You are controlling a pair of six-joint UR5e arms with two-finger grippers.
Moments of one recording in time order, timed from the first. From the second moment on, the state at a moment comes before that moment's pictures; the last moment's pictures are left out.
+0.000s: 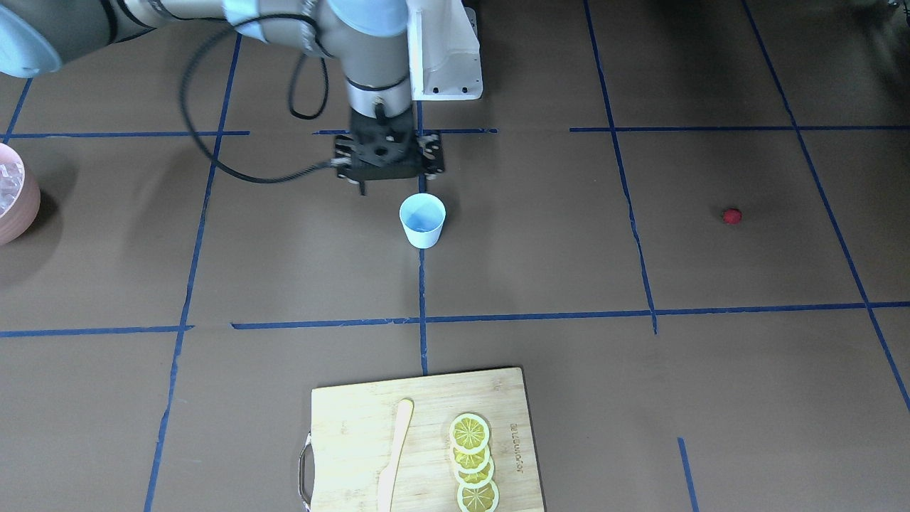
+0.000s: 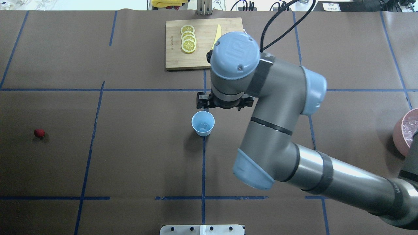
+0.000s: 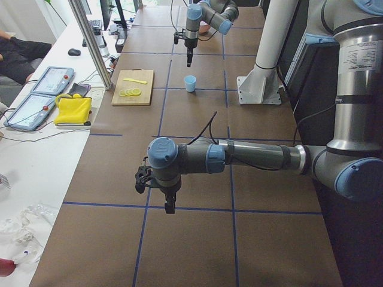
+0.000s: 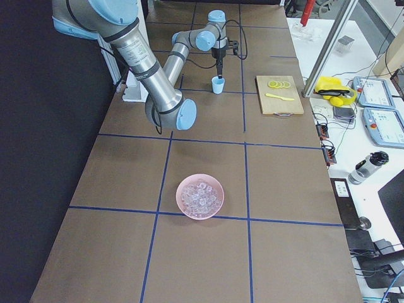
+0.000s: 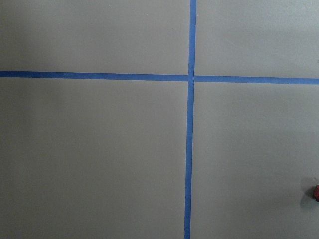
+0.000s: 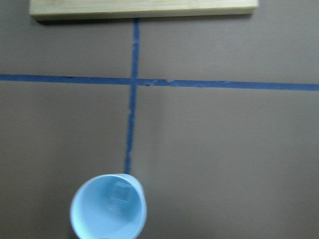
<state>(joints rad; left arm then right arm) -1.62 -1.52 -1.71 -1.45 -2.37 0.04 0.58 -0.81 1.86 -1.89 1.84 1.11</state>
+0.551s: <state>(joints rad) -1.62 -1.52 -1.72 -1.45 -2.37 0.04 0.80 -1.21 2.25 -2.02 1.93 0.72</state>
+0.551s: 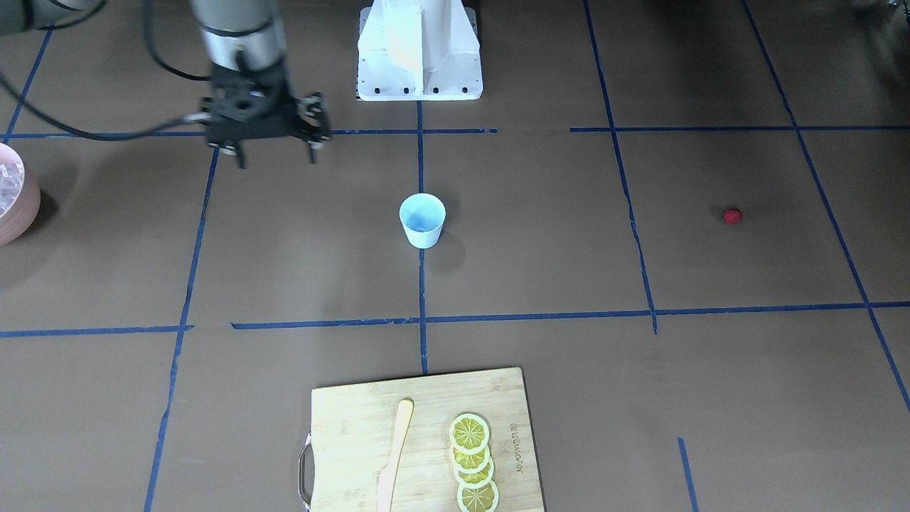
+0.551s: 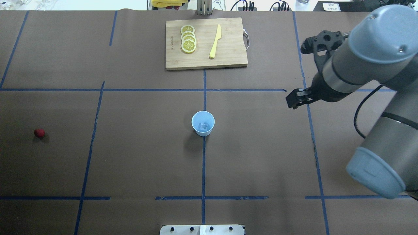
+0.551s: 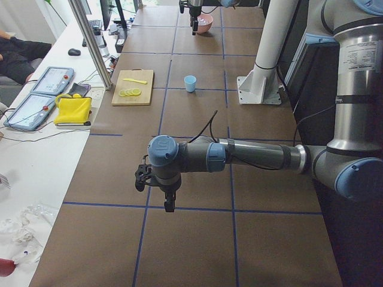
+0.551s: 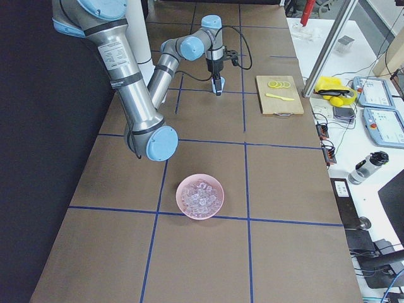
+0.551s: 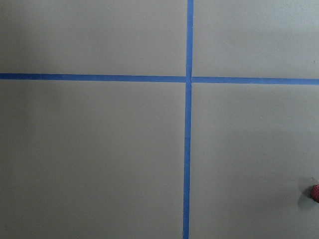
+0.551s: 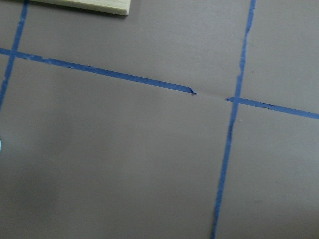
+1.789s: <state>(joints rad) -1.62 -1.52 -1.73 -1.45 -2.41 0.04 1.27 -1.83 2.02 -1.41 2.17 -0.11</state>
